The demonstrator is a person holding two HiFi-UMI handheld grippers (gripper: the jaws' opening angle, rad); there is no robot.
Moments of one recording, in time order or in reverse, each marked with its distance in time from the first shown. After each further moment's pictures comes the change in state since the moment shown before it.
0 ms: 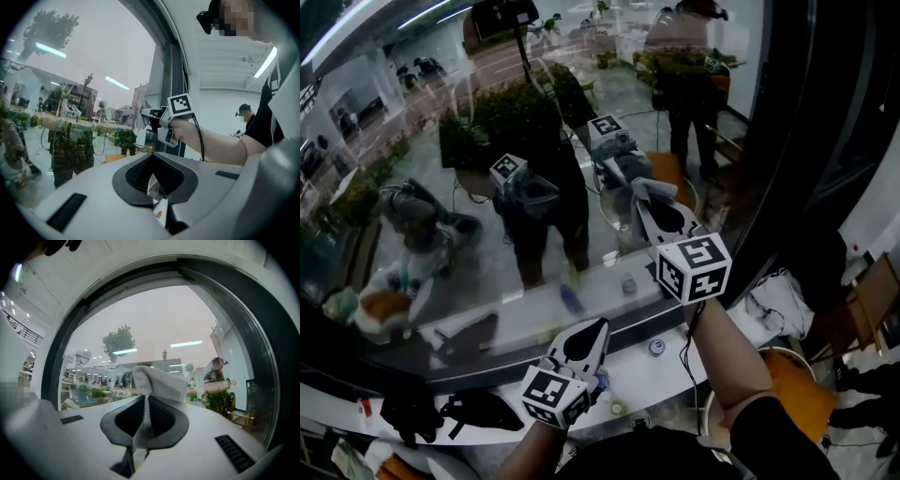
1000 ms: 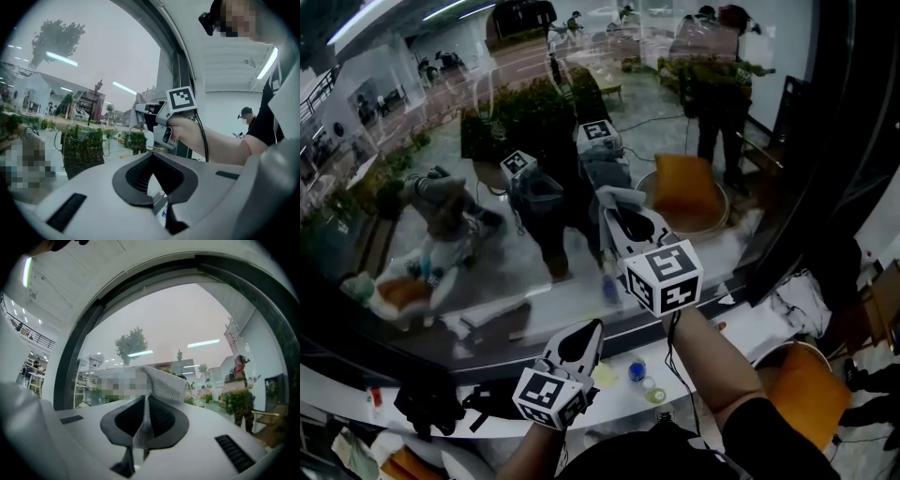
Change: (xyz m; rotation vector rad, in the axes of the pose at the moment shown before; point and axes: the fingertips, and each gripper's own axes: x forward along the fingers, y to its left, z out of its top) left arm -0.150 0.084 0.010 -0.005 -0.030 0.095; right arm 0.055 0.223 0.028 -0.010 -0.028 0.154
